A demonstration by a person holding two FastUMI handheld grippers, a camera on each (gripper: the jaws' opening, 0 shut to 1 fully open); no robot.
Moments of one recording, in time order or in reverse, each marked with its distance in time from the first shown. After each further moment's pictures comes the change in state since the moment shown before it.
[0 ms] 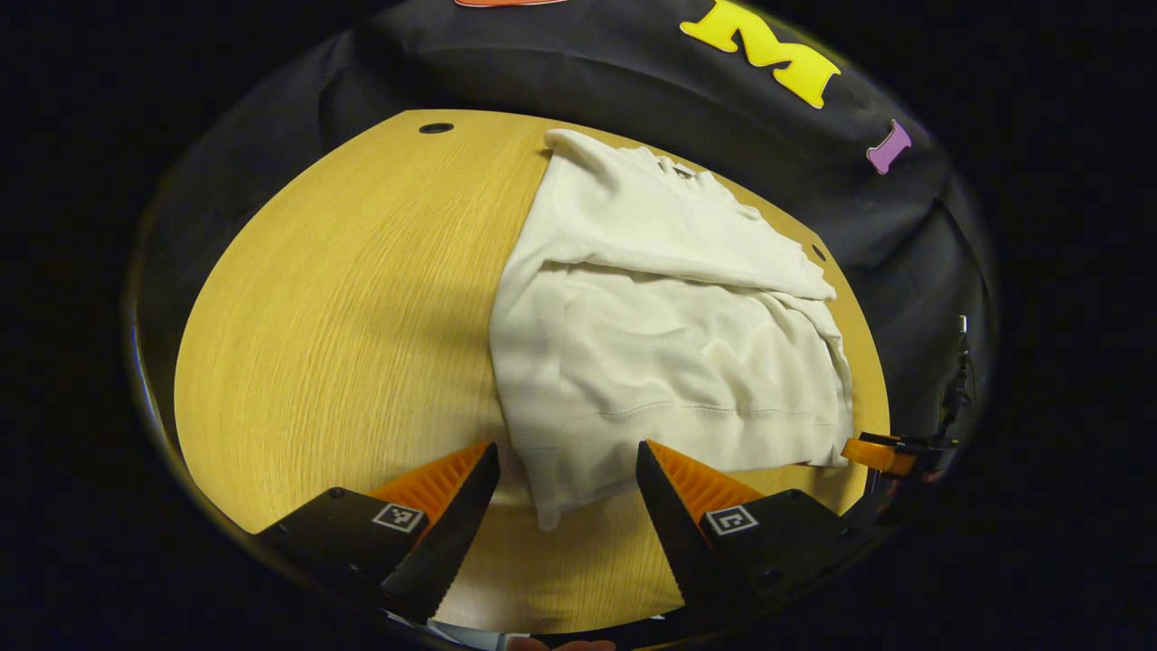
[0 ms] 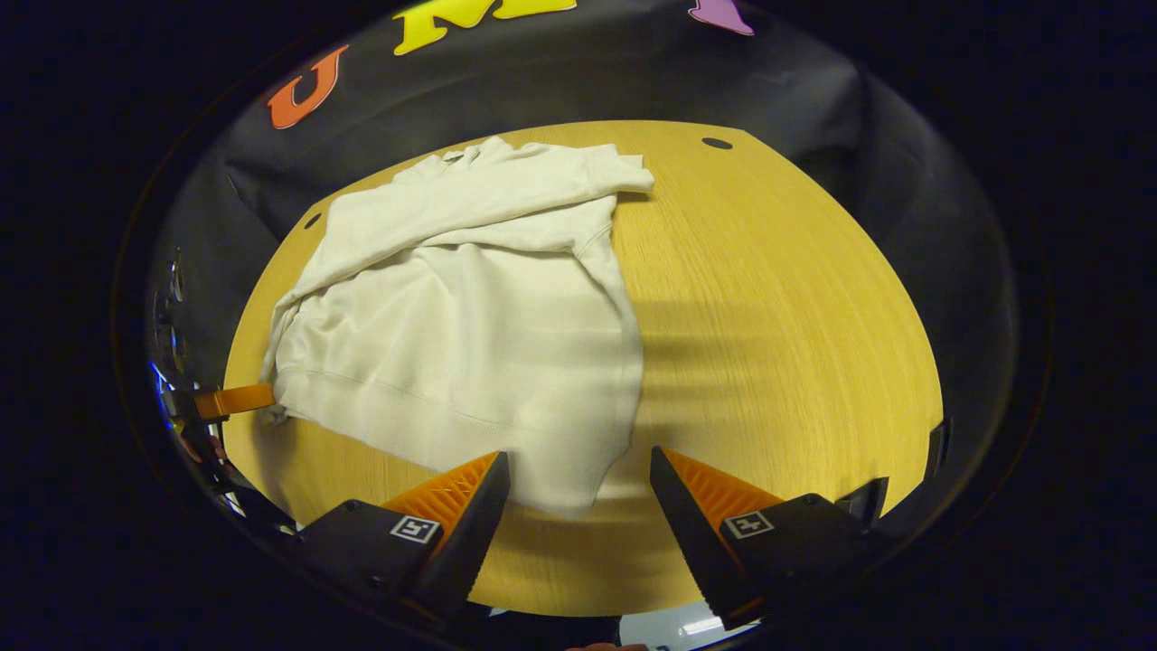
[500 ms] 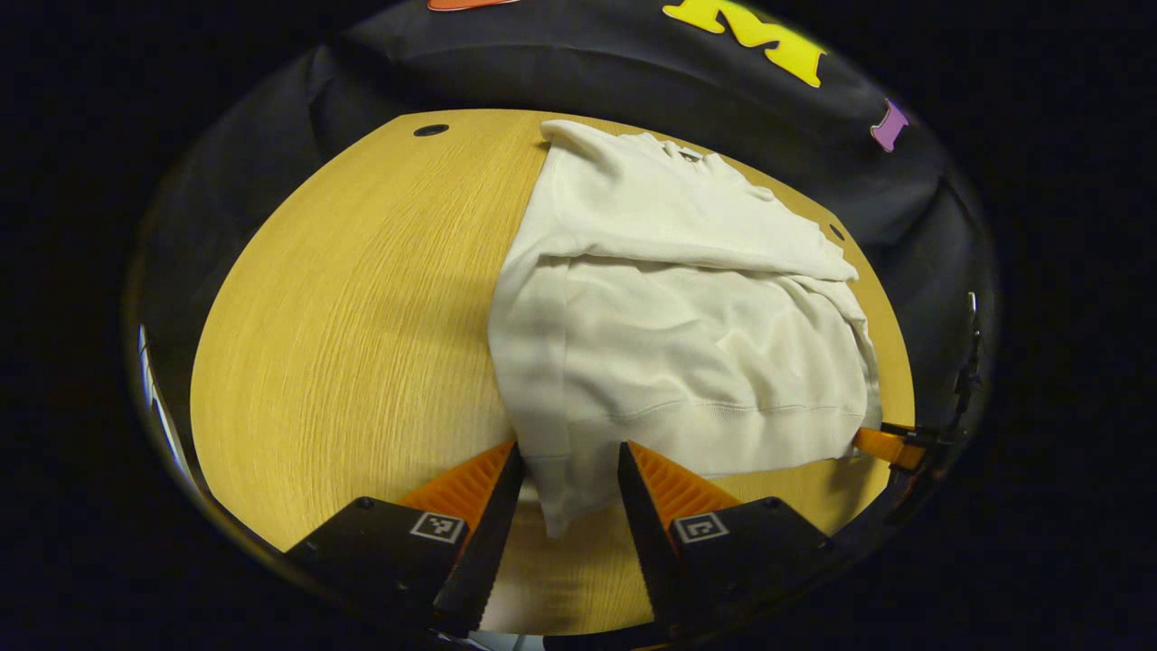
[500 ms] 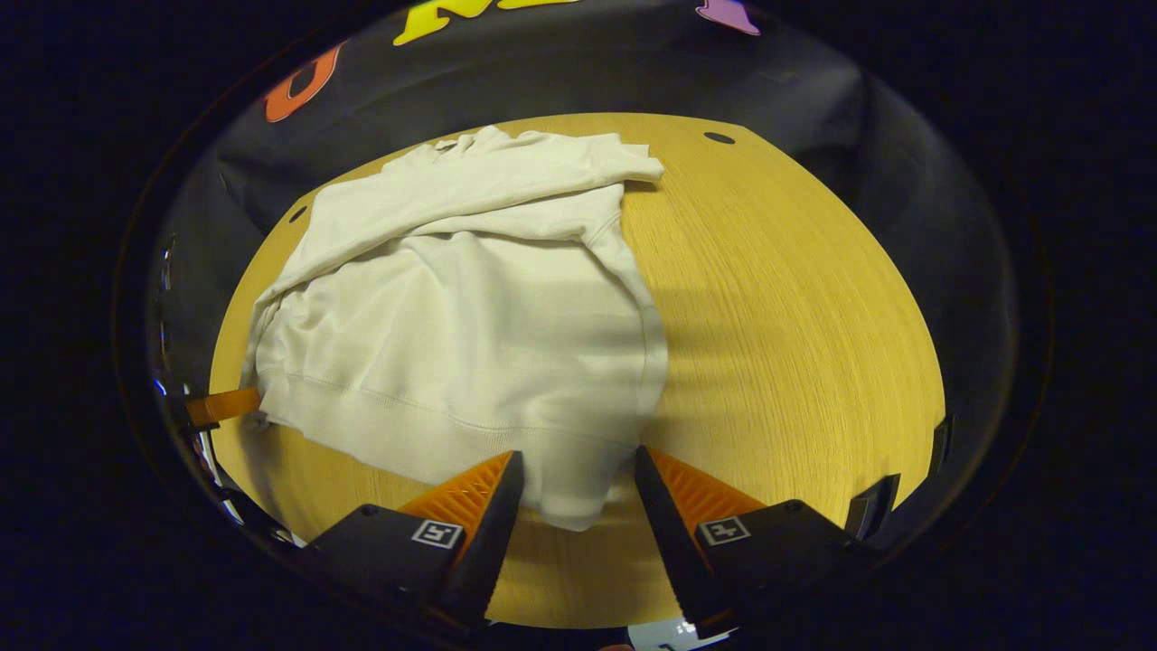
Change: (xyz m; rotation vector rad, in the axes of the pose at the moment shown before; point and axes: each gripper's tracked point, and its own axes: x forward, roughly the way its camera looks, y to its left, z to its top) left arm 0.001 0.022 -0.001 0.104 0.037 0.133; right arm 0.016 0.002 0.004 0.034 -0.010 -0.036
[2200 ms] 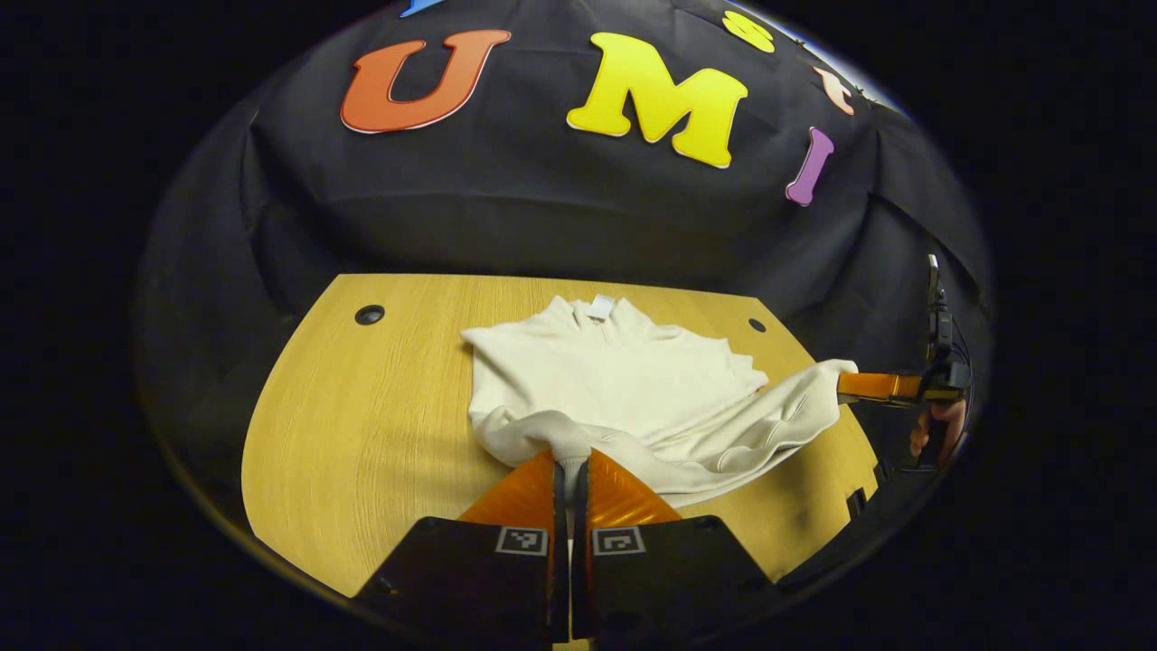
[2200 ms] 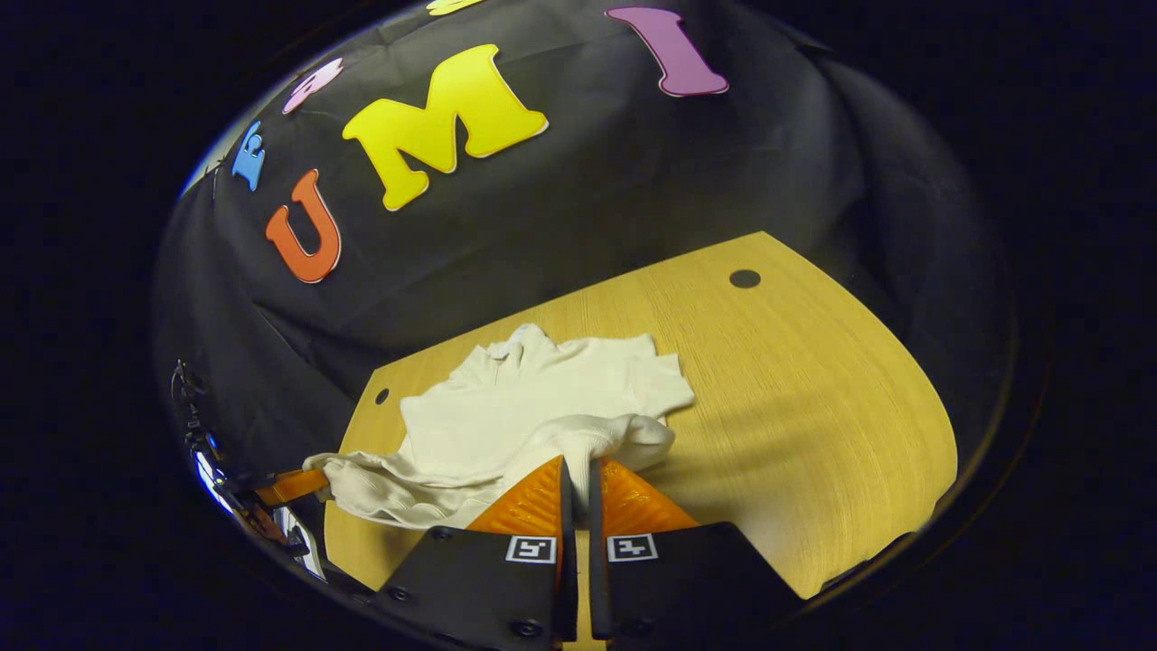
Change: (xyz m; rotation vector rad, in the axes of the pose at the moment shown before) left arm -0.119 -0.053 0.217 0.088 -0.414 -0.190; right arm -0.094 0.020 0.242 0.156 -0.395 0.301
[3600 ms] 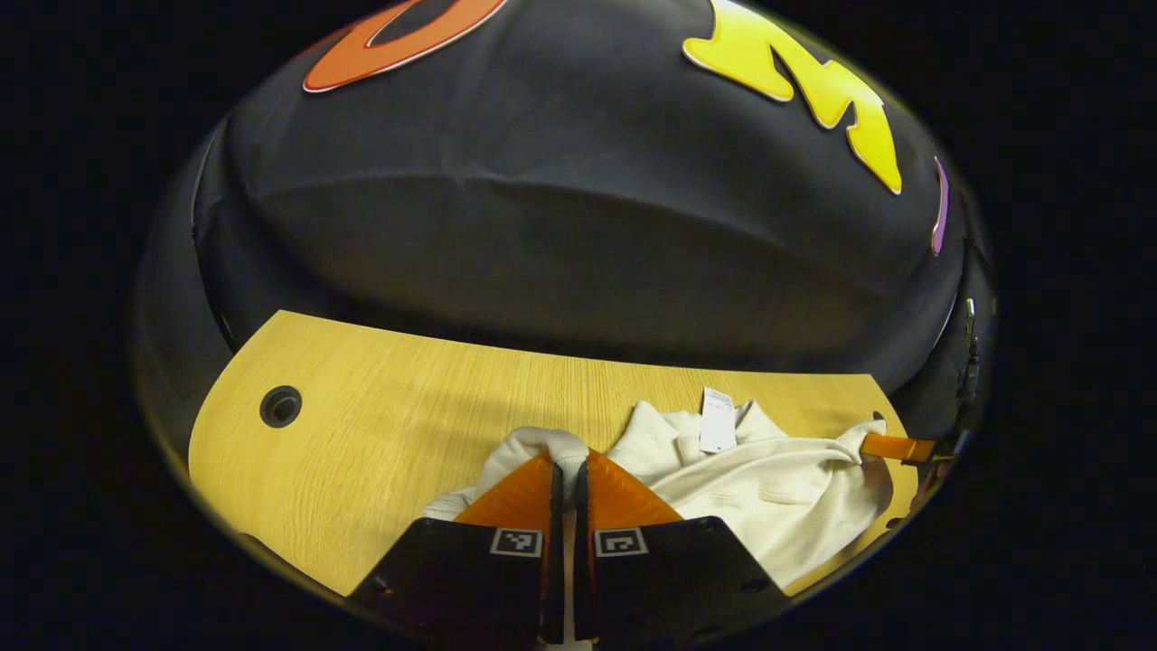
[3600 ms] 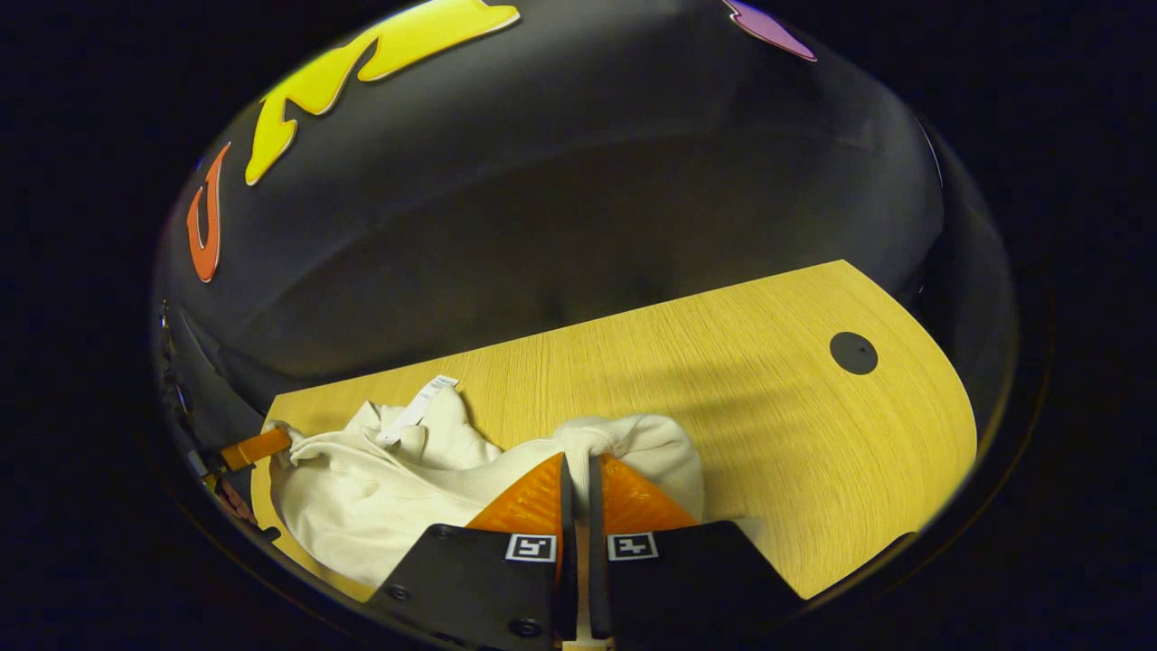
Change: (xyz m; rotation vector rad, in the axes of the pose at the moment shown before) left arm 0.296 0.075 0.084 -0.043 -0.042 0.135; right arm 0.282 -0.037 0.051 -0.055 0.010 -0.131
